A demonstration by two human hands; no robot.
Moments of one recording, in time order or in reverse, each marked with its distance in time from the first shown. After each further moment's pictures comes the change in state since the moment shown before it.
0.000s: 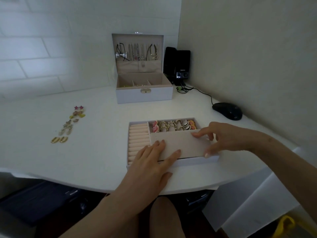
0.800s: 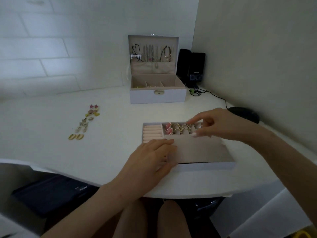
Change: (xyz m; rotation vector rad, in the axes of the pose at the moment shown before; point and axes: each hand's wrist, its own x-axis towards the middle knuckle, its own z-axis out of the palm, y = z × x) left_hand -0.001 -0.031 -0.023 -0.297 0.121 -0.078; right_hand 0.021 -0.055 -0.019 0.283 0.185 -0.157
